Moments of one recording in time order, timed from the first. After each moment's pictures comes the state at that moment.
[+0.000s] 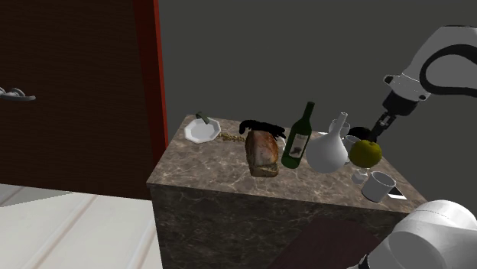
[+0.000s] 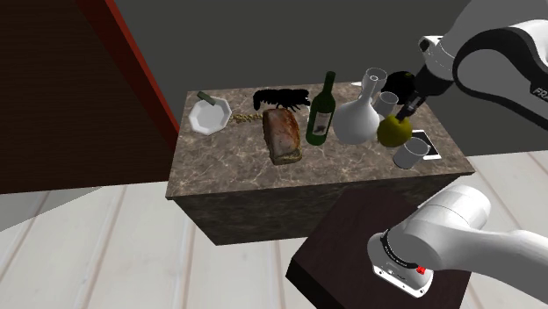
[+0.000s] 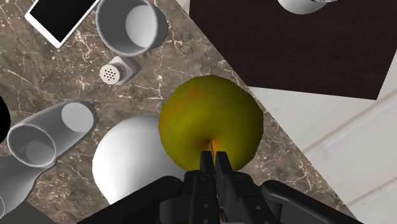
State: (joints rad) arm -0.21 -1.00 -0.31 -2.51 -0.26 1.65 -0.44
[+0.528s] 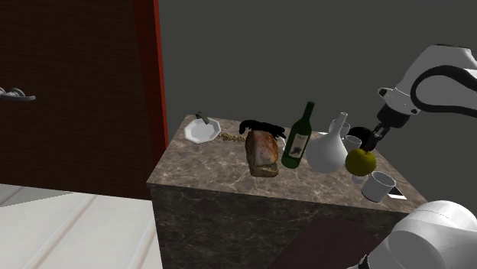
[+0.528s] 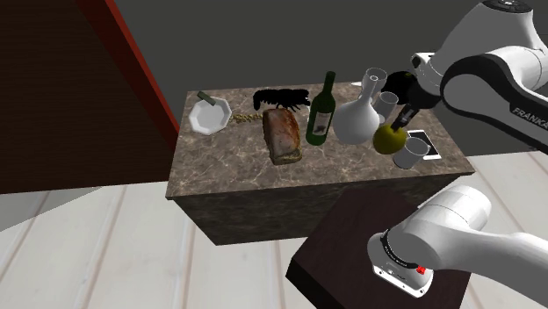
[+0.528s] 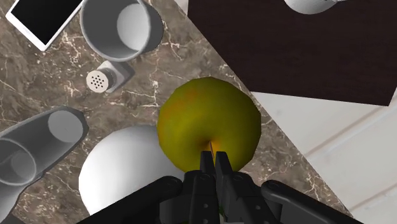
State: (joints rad) arm -0.23 -1.04 -0.34 -2.62 -0.28 1.73 -0.44
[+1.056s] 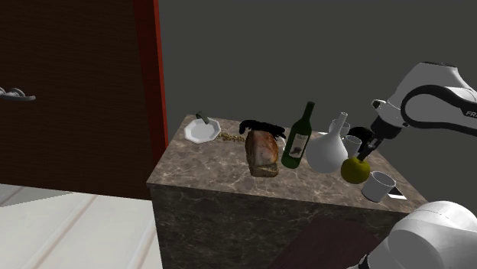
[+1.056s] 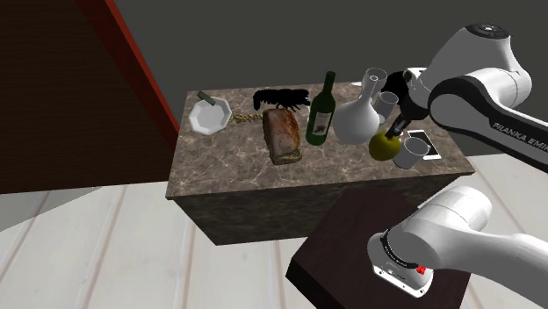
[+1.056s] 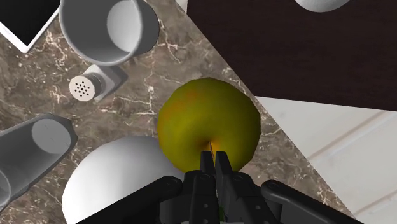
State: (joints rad) arm -0.25 -1.05 -0.37 -2.73 -0.32 1.83 -0.44
